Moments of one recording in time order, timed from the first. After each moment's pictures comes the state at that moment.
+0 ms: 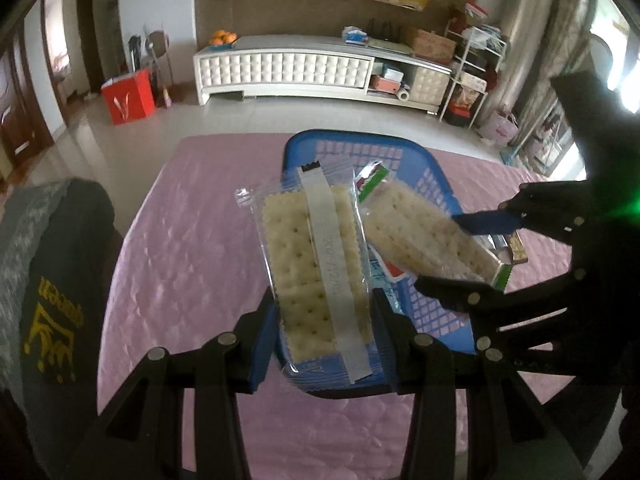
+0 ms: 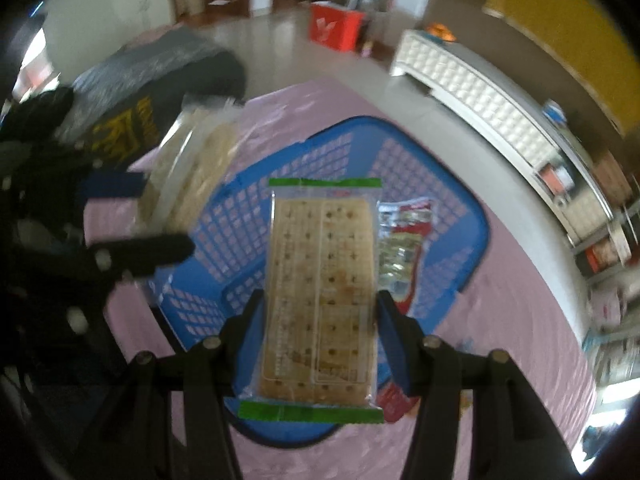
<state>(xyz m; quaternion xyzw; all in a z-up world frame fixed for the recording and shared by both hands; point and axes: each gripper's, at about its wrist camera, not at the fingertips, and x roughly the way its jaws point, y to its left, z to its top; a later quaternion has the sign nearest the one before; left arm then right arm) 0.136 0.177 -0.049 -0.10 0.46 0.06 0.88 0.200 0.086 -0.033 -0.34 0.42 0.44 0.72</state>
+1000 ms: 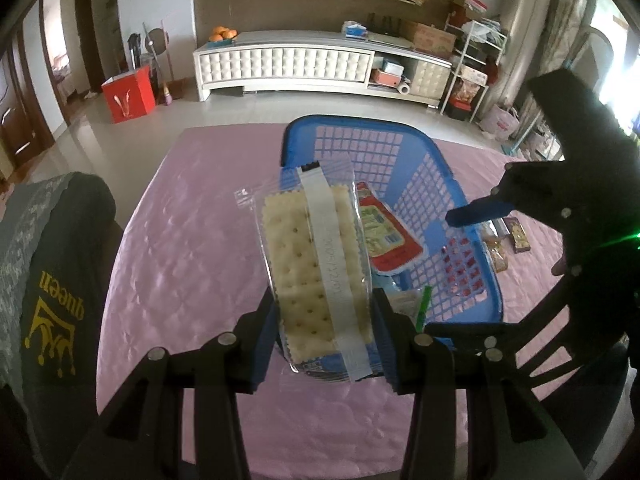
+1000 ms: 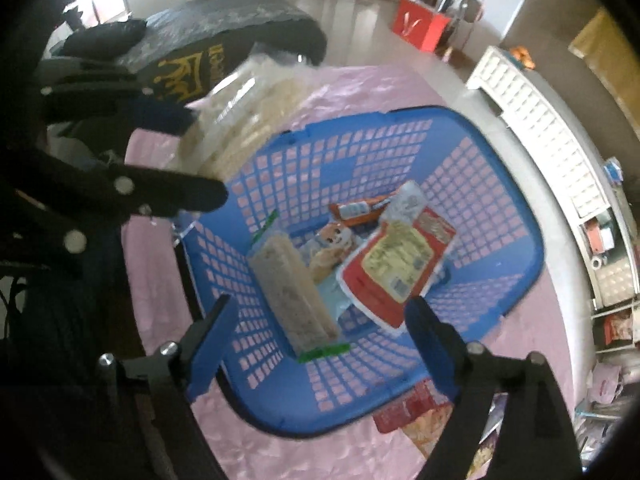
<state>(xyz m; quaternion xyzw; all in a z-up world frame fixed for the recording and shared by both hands) 0.128 0.163 -0.053 -0.08 0.46 0.06 0.88 0.176 0.082 -0.037 -0.38 0.40 0.50 0.66</state>
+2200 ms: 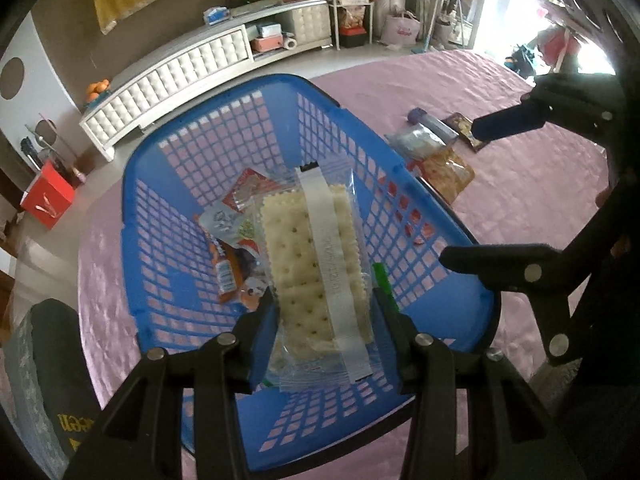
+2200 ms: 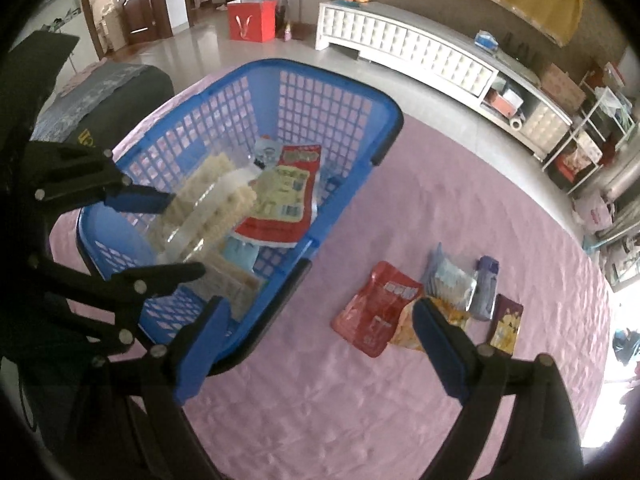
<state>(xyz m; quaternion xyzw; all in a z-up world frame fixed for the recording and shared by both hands) 0.191 0.098 -0.101 0.10 0.51 -0.12 0.84 0.205 0.010 -0.051 -0.23 0.48 0.31 0.79</state>
